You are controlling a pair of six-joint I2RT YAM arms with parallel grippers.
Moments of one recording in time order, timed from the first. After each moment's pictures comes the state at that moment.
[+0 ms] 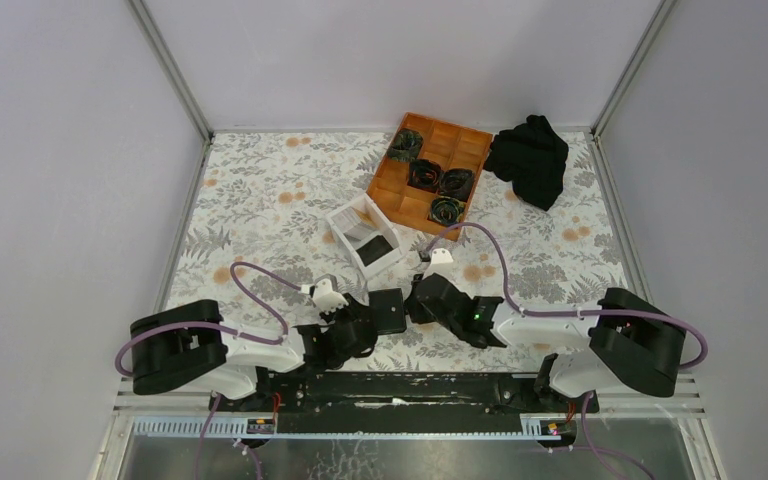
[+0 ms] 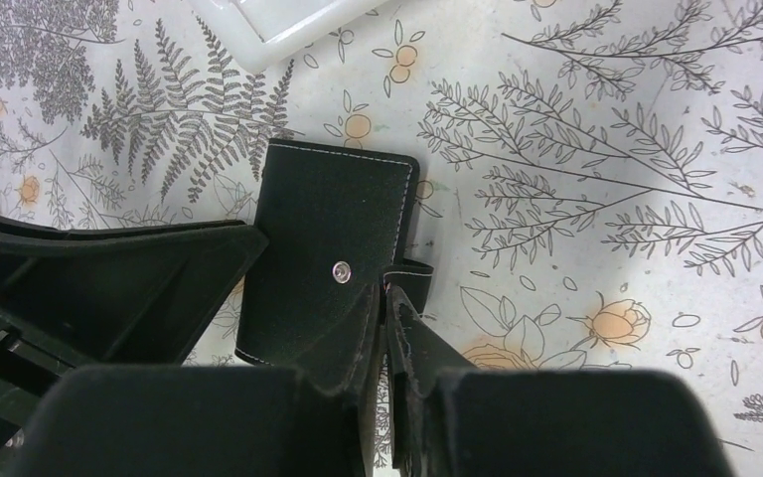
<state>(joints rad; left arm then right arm) -1.24 1.37 0.30 0.20 -0.79 -1.42 1.08 1.37 0.54 0.13 0.35 0.78</state>
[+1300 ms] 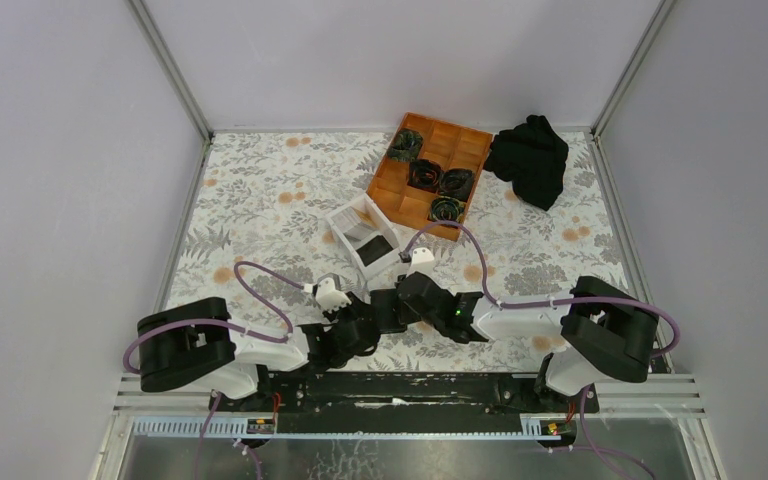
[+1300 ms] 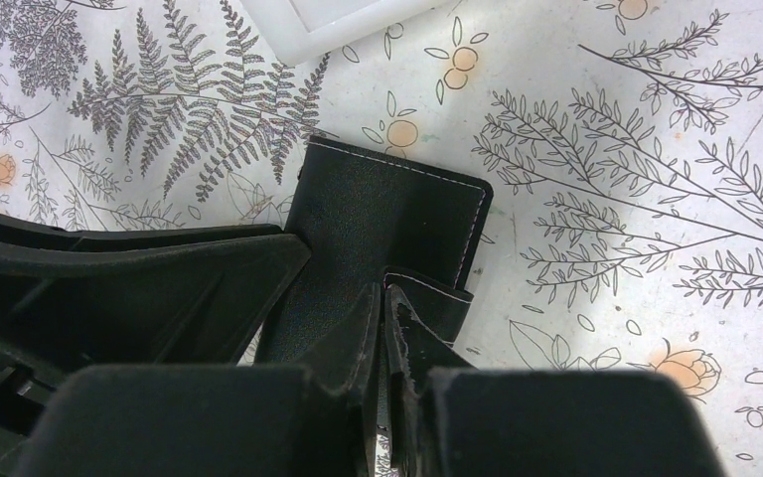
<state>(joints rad) -1.24 1.41 0.31 0.25 -0.80 -1.41 1.11 1.52 0.64 0.13 0.33 0.73</state>
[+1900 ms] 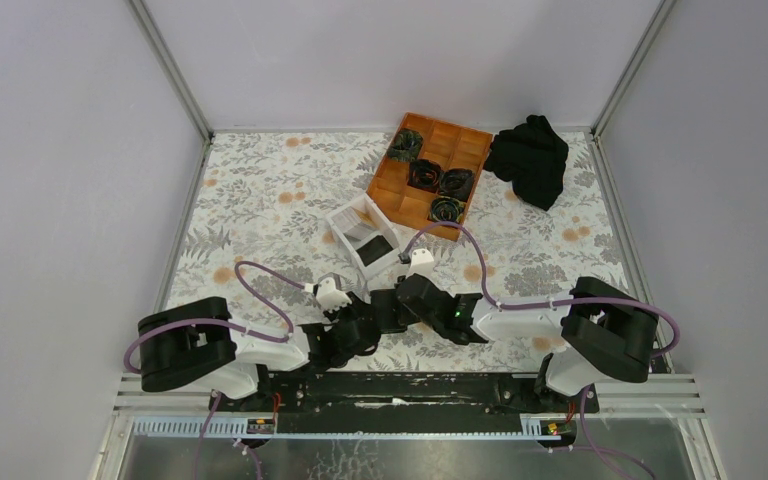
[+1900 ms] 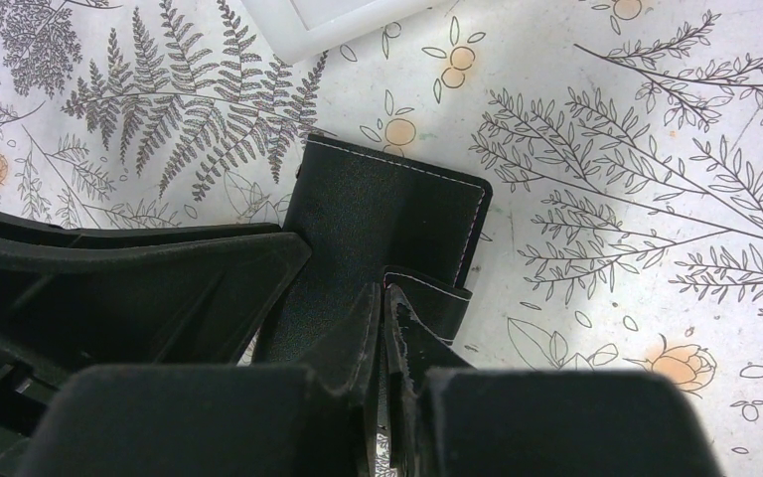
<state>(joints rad) -1.23 1.41 0.31 0.25 -0.79 -1.41 1.12 1.52 0.64 0.12 0.36 0.73</state>
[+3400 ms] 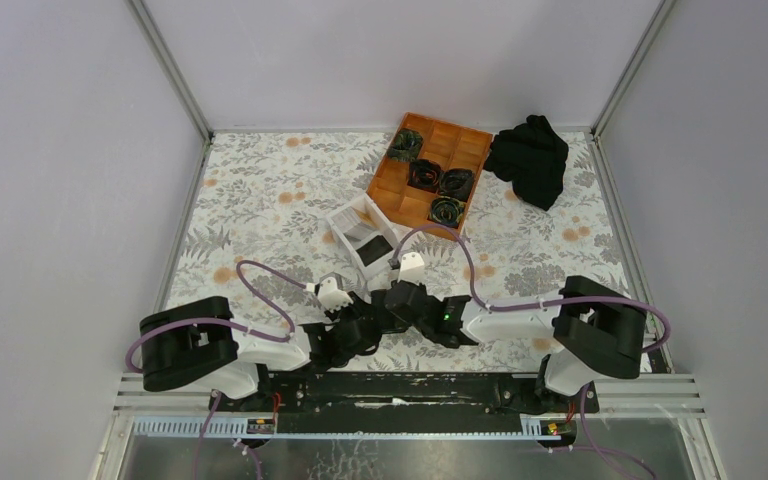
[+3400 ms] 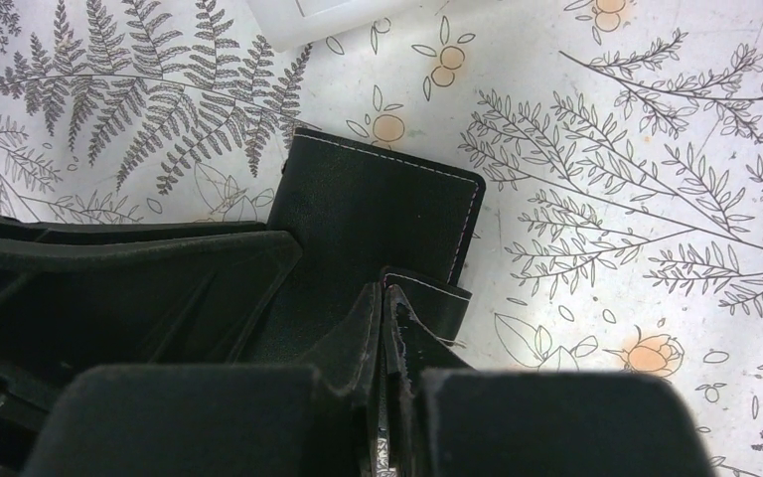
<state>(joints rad) -1.23 1.42 0.32 0.26 -0.79 -1.40 1.18 1.56 0.70 0.04 0.47 0.69</state>
